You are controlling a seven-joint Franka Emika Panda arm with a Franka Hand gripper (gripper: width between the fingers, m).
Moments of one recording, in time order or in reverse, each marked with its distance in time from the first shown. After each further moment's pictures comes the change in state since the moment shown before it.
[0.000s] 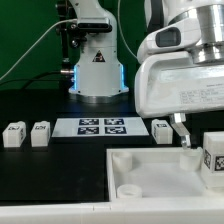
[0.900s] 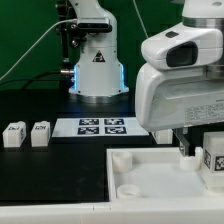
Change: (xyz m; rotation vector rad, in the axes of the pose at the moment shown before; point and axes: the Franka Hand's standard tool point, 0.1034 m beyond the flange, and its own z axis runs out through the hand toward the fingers) arm 0.012 0.011 0.010 0.010 -0.330 -0.003
